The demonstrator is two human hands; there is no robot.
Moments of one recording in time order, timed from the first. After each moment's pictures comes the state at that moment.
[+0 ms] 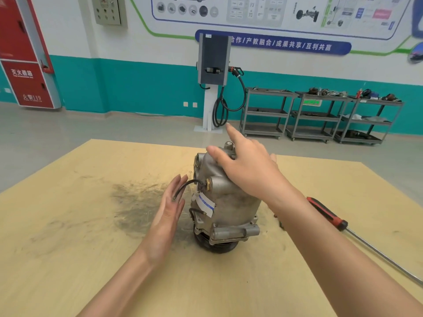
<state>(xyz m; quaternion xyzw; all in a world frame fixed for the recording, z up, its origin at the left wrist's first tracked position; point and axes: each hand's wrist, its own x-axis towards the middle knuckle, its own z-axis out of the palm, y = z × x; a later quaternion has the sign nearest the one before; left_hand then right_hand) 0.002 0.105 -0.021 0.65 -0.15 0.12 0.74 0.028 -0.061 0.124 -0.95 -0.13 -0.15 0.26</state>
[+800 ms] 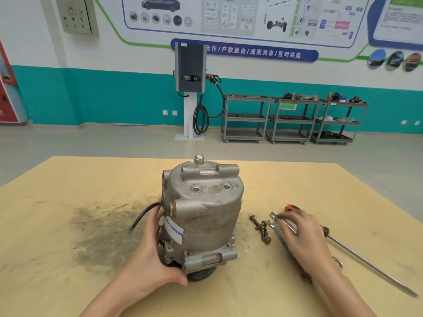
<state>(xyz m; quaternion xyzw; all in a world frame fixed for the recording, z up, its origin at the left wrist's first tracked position) 0.030 0.107 -0.057 0.77 -0.16 0.01 0.62 0.049 -0.224 -0.027 -0.93 0.02 -0.21 0.29</state>
